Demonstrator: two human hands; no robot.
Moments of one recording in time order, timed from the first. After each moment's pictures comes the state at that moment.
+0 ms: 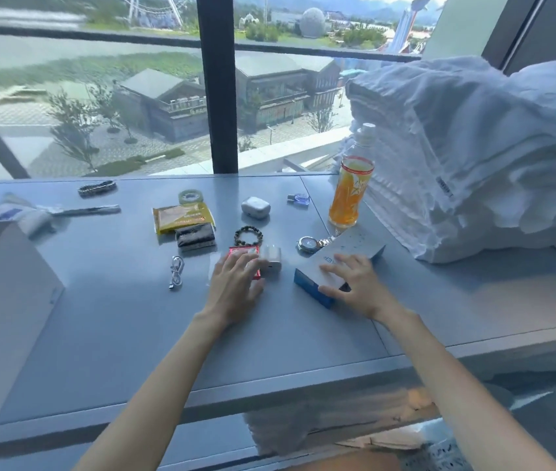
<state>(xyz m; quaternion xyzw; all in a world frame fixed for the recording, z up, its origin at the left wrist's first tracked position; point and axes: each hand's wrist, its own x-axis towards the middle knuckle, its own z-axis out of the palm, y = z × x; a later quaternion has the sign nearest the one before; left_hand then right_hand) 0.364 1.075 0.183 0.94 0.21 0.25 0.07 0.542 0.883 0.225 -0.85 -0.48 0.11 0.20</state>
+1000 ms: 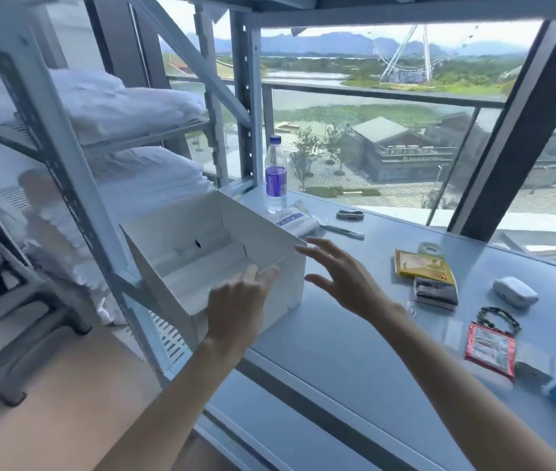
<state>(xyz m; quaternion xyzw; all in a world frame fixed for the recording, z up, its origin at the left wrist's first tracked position) 0.048 1.094 0.292 0.76 0.59 0.20 -0.19 0.248 1.142 0.289 -0.46 -0.84 0.01 0.29</state>
